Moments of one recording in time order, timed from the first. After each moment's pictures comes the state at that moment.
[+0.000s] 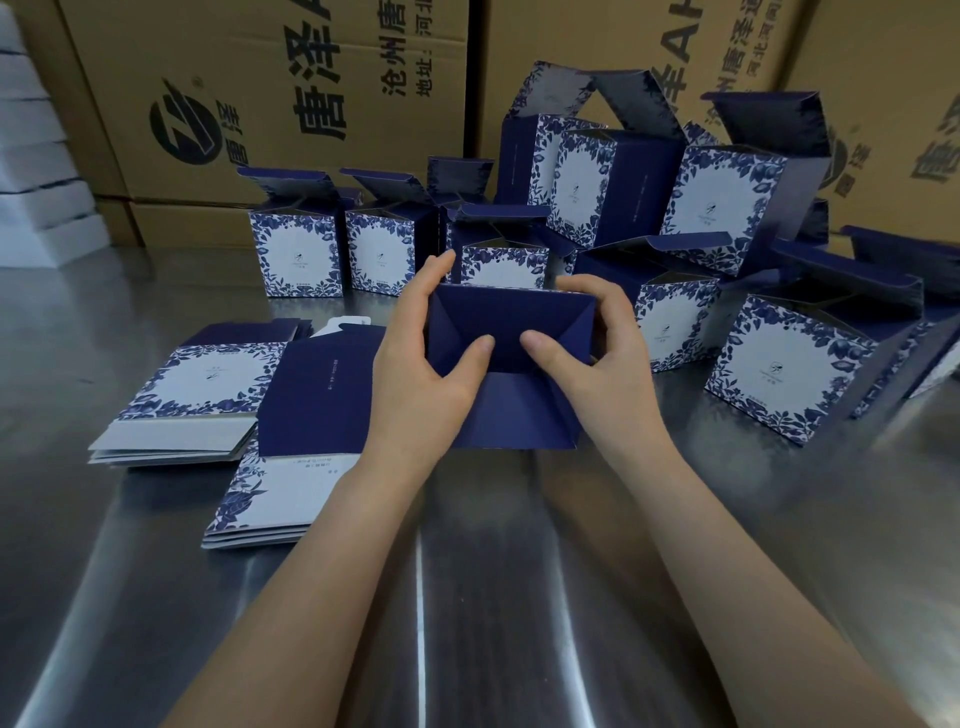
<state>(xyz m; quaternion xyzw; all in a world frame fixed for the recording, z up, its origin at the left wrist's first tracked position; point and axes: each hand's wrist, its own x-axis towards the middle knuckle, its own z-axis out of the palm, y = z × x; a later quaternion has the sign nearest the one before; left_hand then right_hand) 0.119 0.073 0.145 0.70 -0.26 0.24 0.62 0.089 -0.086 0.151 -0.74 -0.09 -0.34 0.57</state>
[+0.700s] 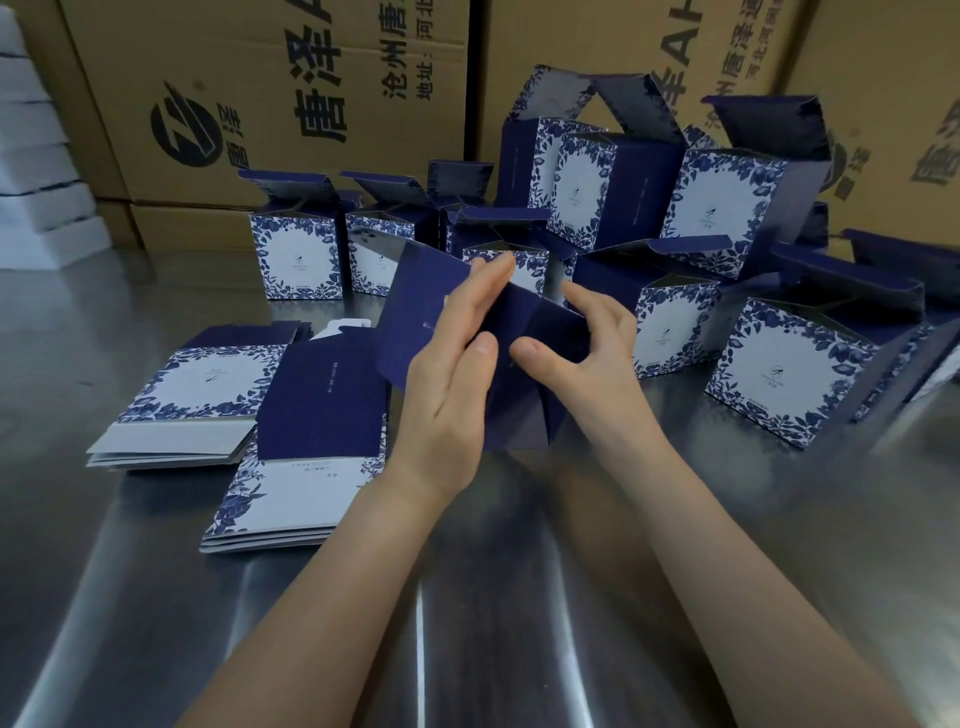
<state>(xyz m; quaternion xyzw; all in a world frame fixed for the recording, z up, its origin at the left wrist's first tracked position) 0.100 0.058 0.151 0.60 -0.40 0.18 0.67 0.088 -0.078 0.156 -0.77 -0.02 -0.27 0.58</state>
